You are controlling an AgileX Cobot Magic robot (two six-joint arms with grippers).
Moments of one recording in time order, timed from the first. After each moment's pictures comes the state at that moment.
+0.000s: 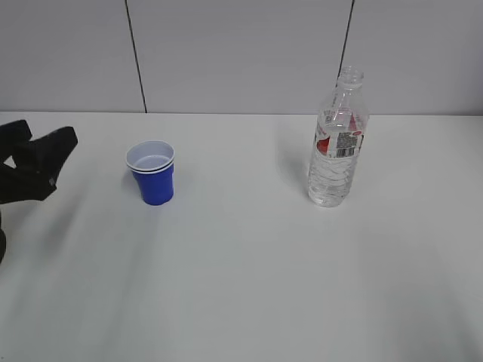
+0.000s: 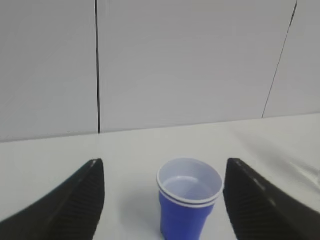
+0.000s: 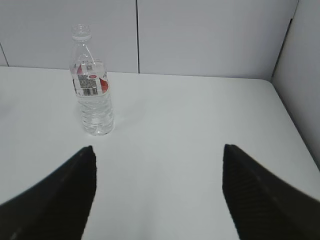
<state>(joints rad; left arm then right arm) -0.21 1.58 -0.30 0.15 -1.14 -0.18 -0.02 -0.02 -0.49 0.00 0.85 -0.14</state>
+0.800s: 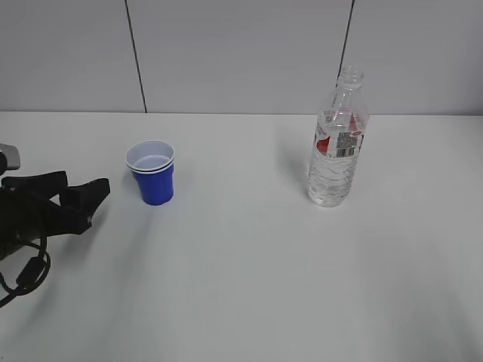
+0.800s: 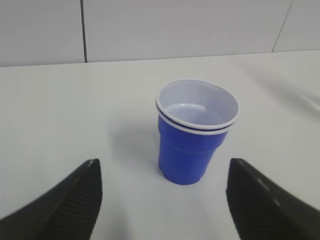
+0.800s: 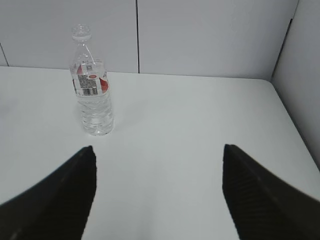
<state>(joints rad) -0.21 1.87 -0.38 0.19 -1.14 -0.18 -0.02 -0.02 -0.49 0.00 0.85 -0.14</state>
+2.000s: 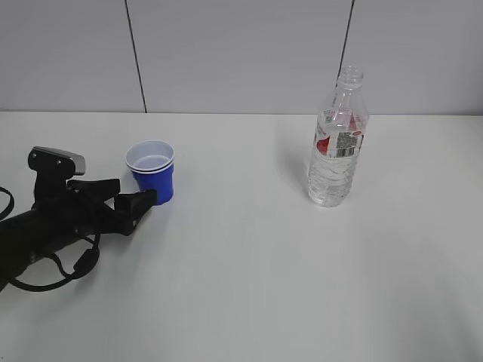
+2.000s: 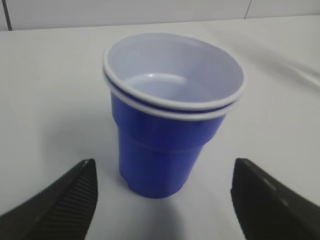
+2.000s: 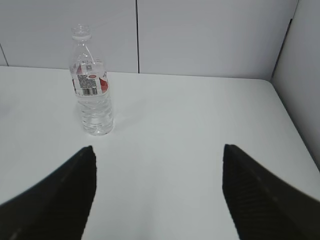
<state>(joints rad) -0.21 2.17 -0.65 0.36 -1.15 -0.23 -0.02 -0.02 -0.49 0.00 0.85 -0.14</state>
